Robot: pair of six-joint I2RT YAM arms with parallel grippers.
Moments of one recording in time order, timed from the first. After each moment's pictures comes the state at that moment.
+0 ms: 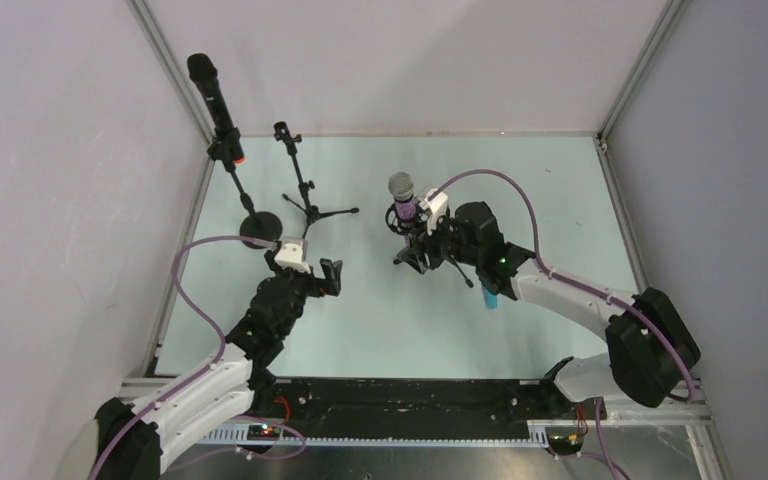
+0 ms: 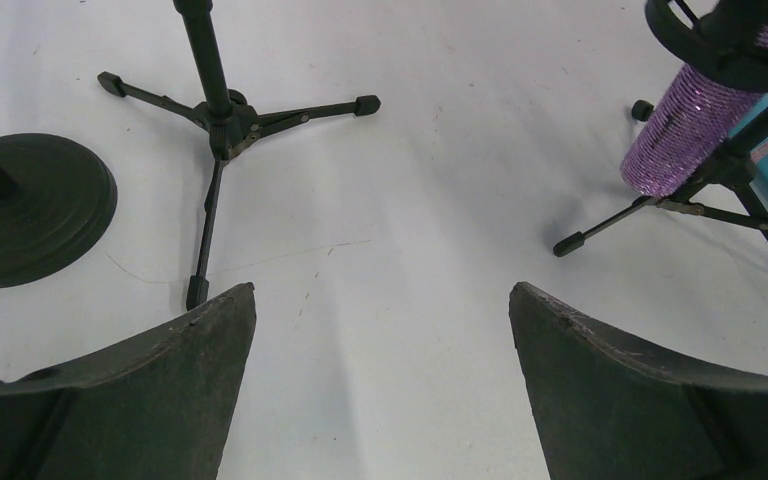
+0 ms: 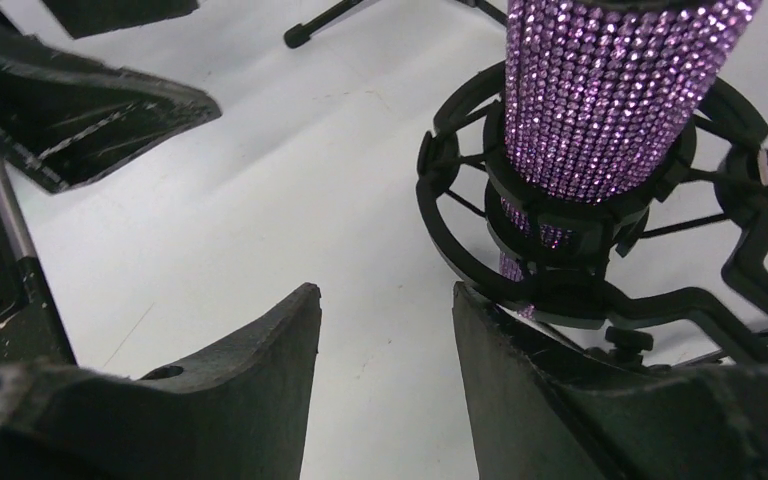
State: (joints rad) left arm -0.56 0.73 0.17 0.40 -0.30 -0.18; right arm 0.69 1.35 0.81 0.18 -0.34 0.02
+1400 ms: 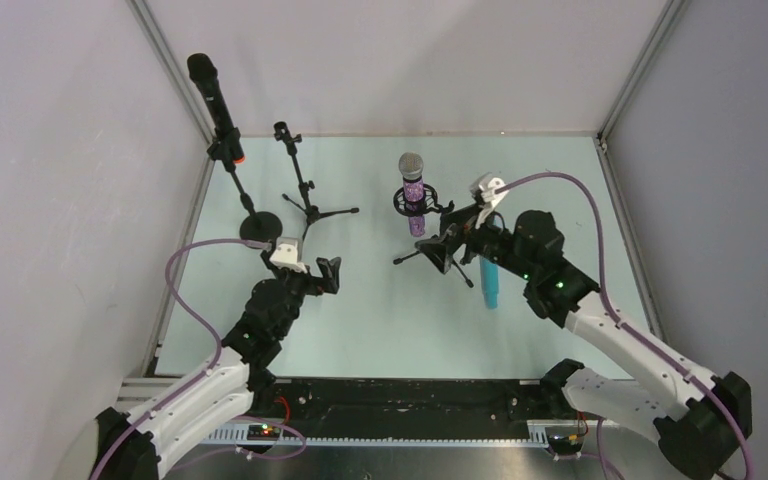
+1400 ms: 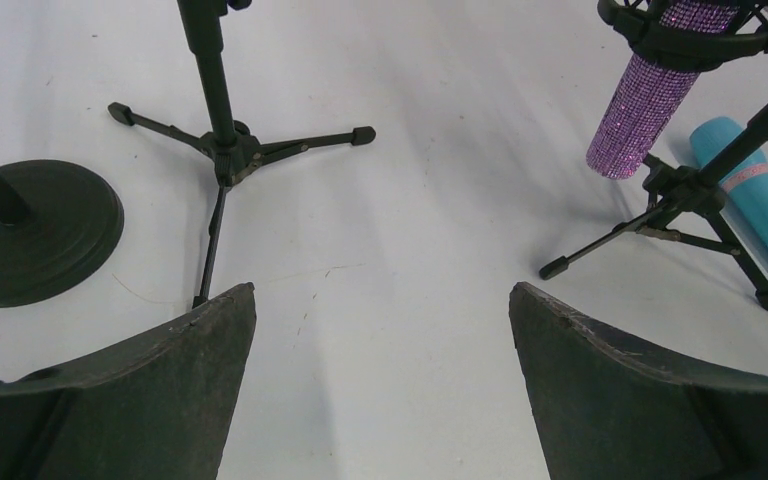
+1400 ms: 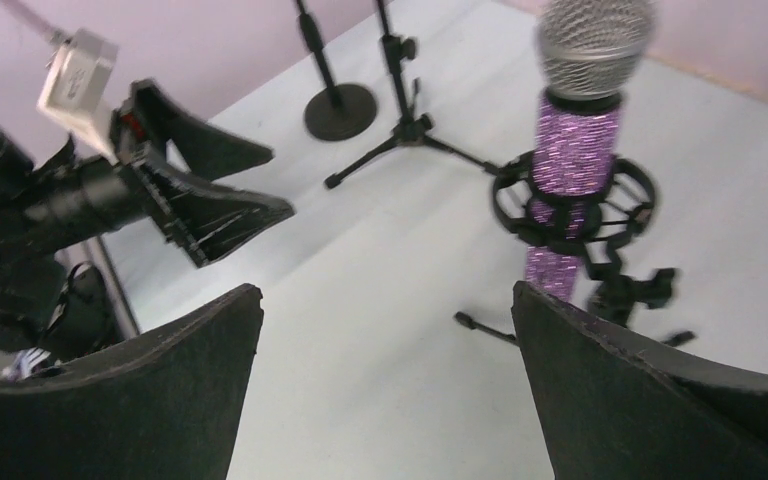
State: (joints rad) left arm -0.56 0.68 0.17 0.40 -0.30 -0.18; right arm 0.65 0.99 0.79 0.11 -0.30 0.18
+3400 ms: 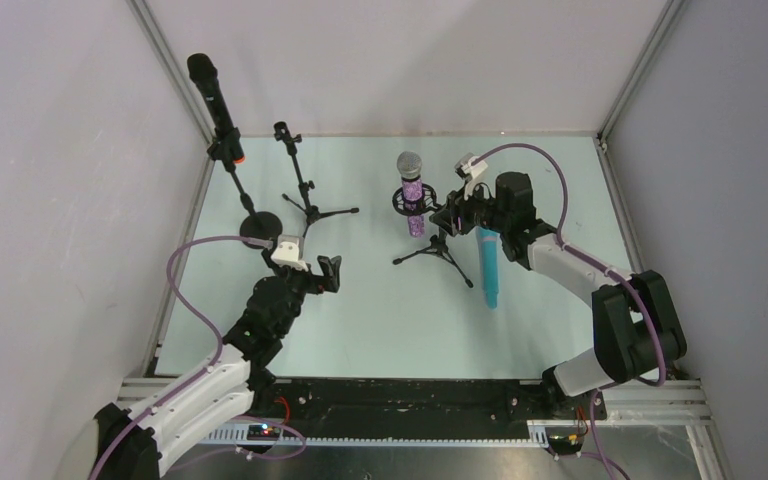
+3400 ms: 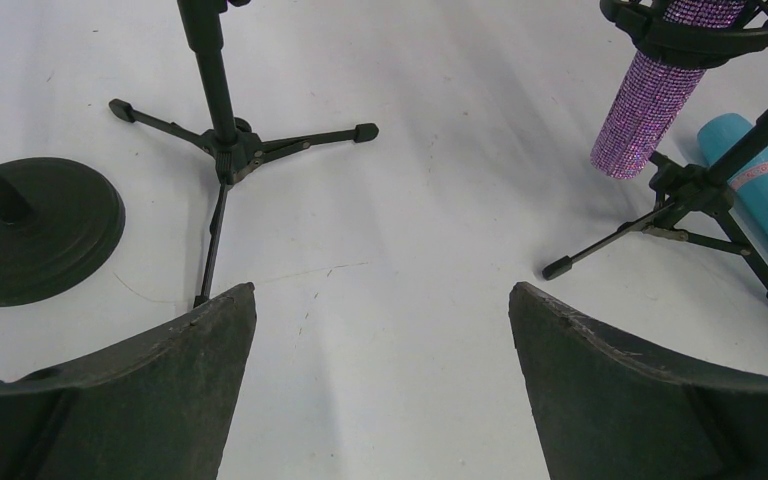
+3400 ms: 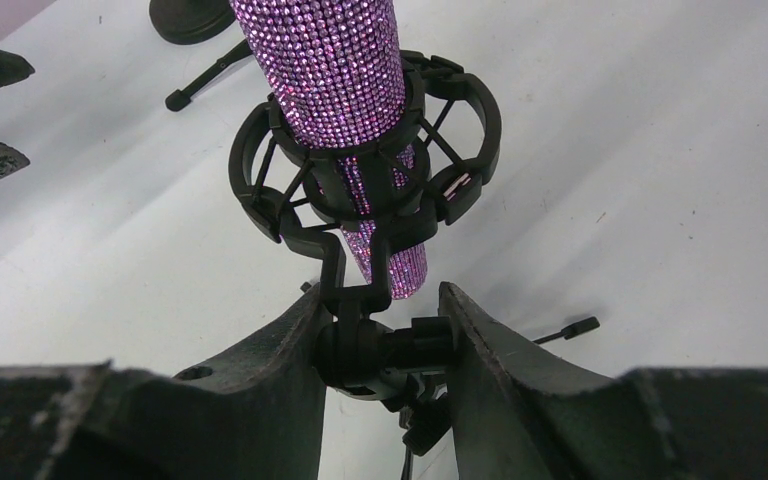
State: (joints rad) left arm -0.56 0.70 0.18 0.40 -0.30 -0.18; right arm 0.37 1.48 0.89 0.26 -0.54 0.00
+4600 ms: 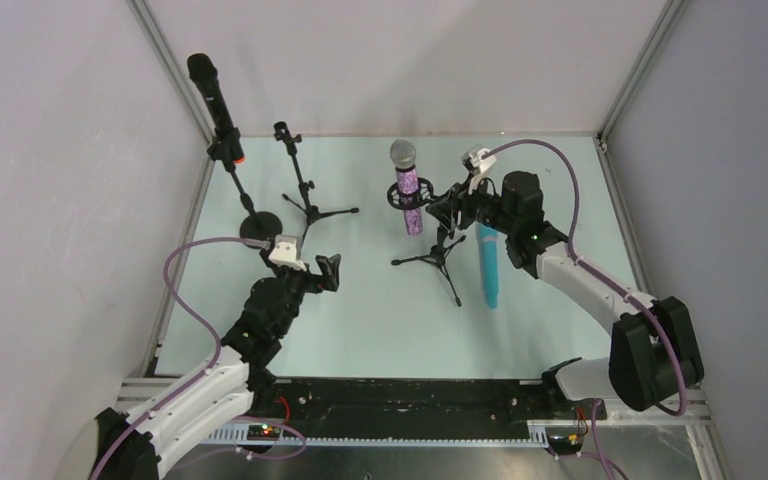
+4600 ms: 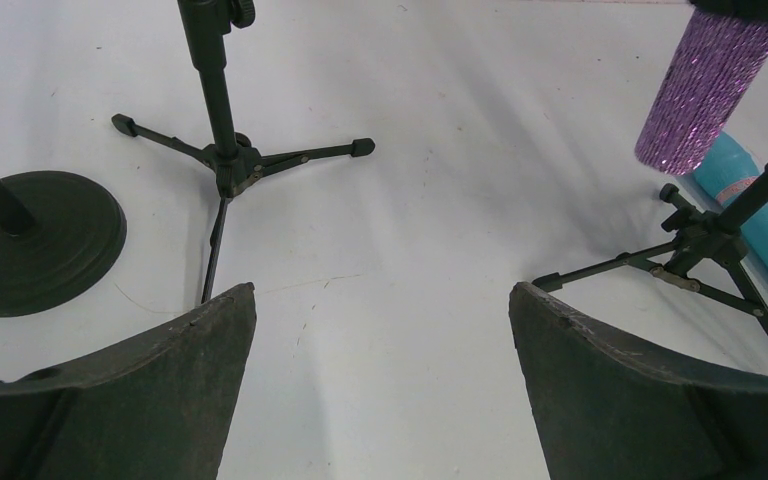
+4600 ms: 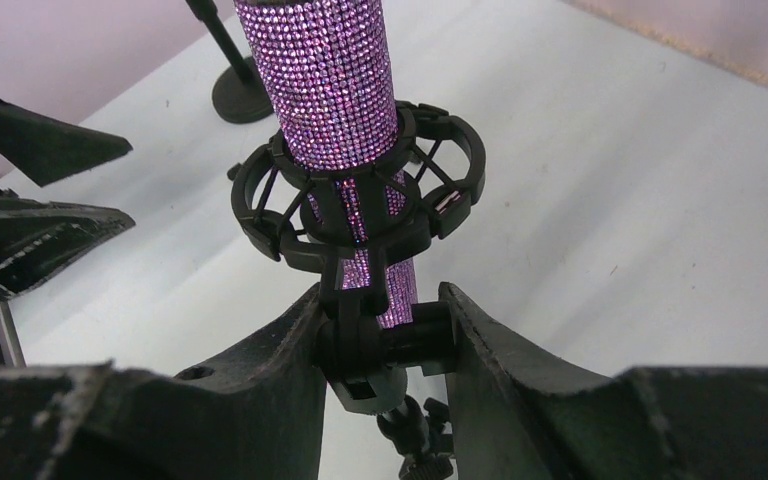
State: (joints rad) left arm -0.56 0.67 0.18 0.40 -0.30 -0.18; right arm 0.41 1.36 0.89 0.27 -0.49 0.10
